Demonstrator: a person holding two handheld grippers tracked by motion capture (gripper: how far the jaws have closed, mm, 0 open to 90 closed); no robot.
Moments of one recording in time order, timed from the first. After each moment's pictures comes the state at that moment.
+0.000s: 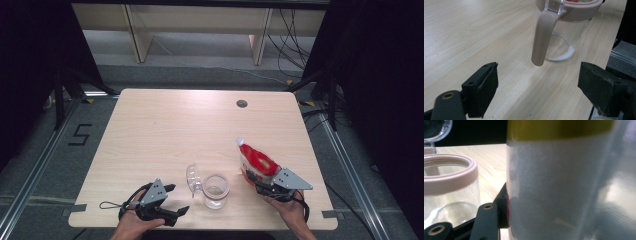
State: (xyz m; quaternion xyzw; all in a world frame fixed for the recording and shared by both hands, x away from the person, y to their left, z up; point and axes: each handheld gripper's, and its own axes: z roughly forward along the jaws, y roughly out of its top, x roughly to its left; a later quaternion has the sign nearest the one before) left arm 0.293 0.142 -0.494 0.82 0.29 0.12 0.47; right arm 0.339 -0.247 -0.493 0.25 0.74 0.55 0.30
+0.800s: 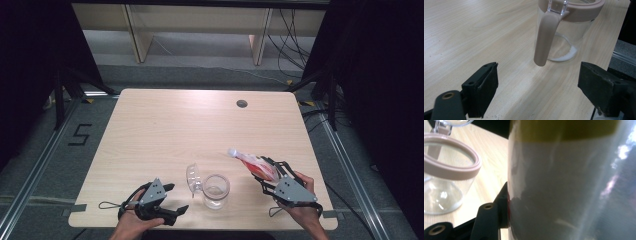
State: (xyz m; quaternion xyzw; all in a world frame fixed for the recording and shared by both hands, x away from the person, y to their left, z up) left arm 0.294 0.143 -0.494 0.82 0.30 0.12 0.47; right arm 0.321 -0.253 -0.455 0.09 0.77 0.46 0.43
